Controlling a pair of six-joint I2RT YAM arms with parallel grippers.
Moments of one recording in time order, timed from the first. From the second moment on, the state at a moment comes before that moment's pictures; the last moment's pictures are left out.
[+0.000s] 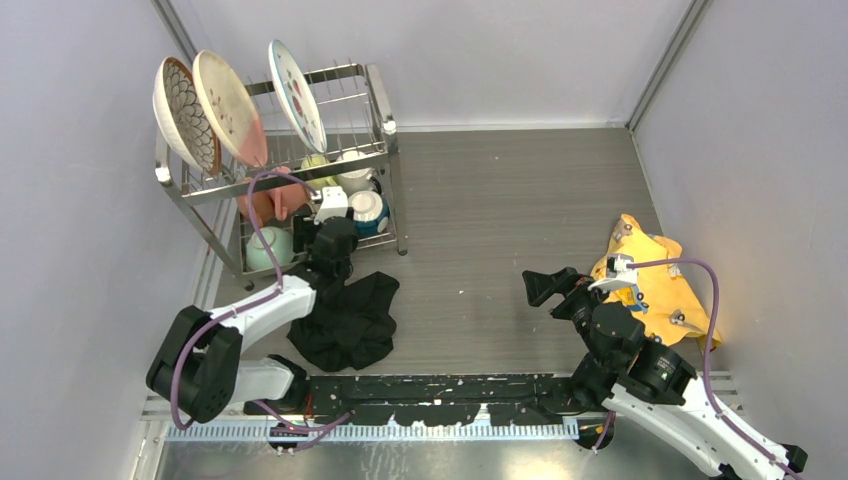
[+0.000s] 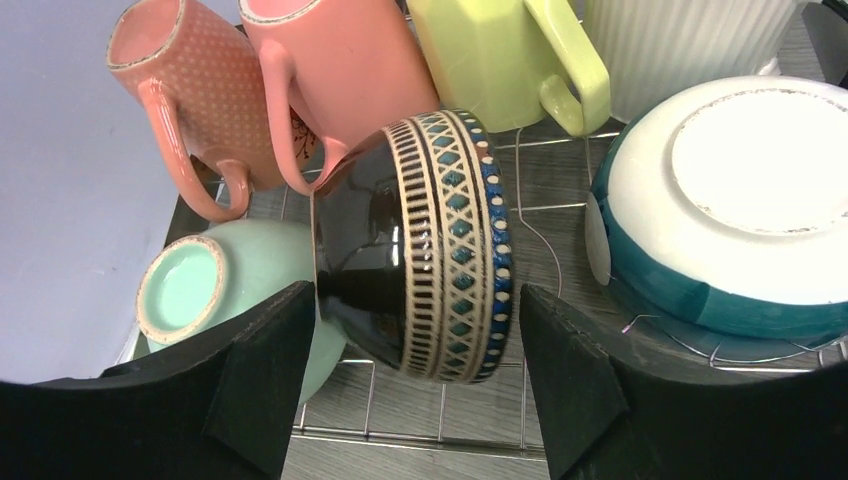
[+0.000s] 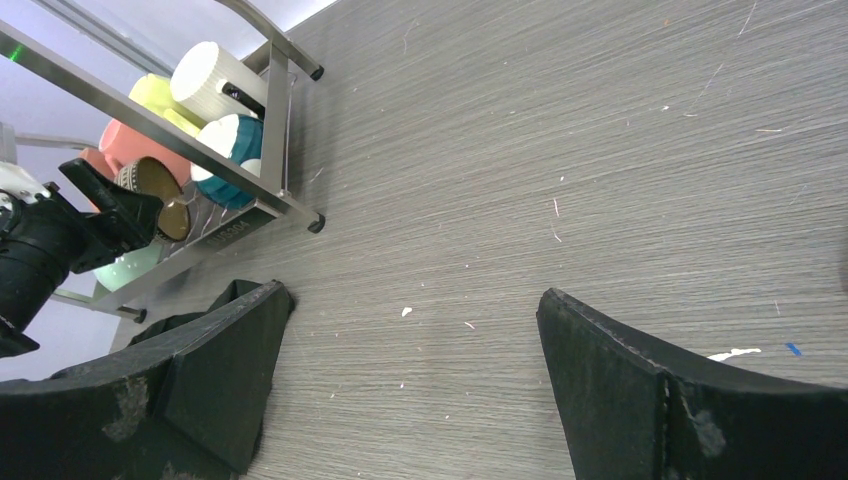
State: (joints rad) left arm -0.51 1.26 0.57 0.30 -0.86 0.00; right arm 0.89 0.14 0.44 -0.55 0.62 0.76
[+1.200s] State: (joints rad) left arm -0.52 1.21 0.55 0.31 -0.61 -0.13; right arm 0.89 0.10 0.44 -0.56 0.62 0.76
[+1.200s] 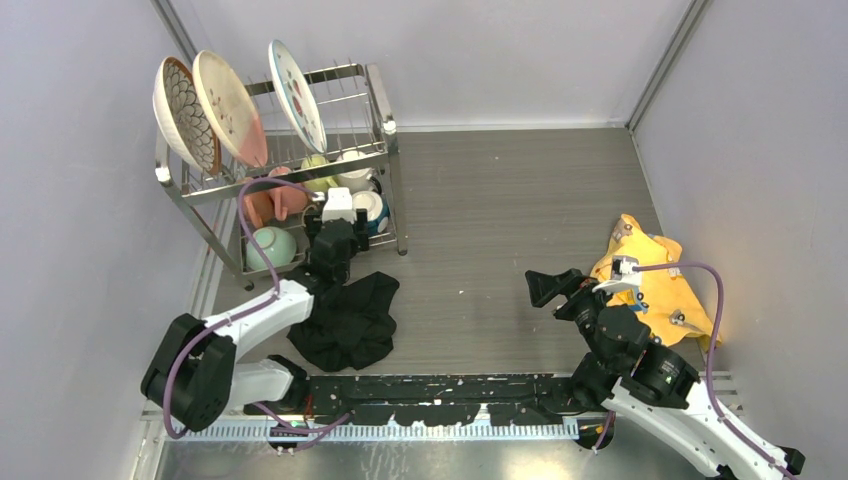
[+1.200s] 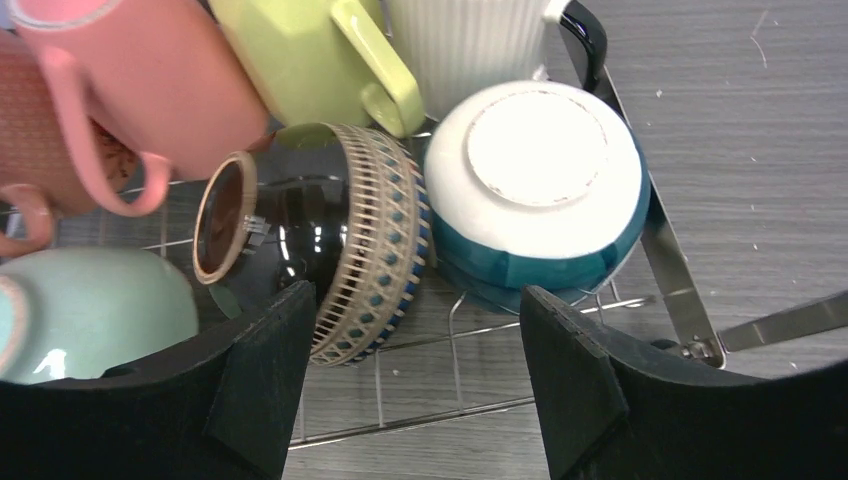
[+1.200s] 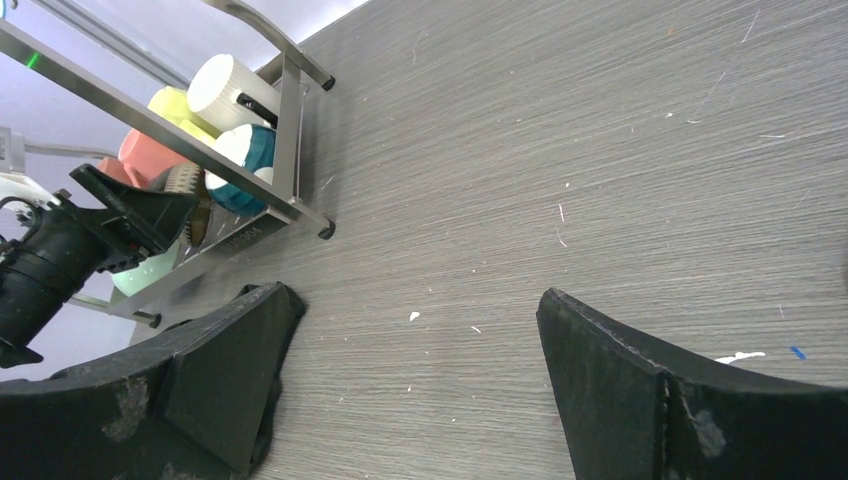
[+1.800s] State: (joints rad) left arm -0.52 1.21 0.55 0.25 -0.58 -0.17; right arm 0.89 0.10 0.44 -0.55 0.62 0.76
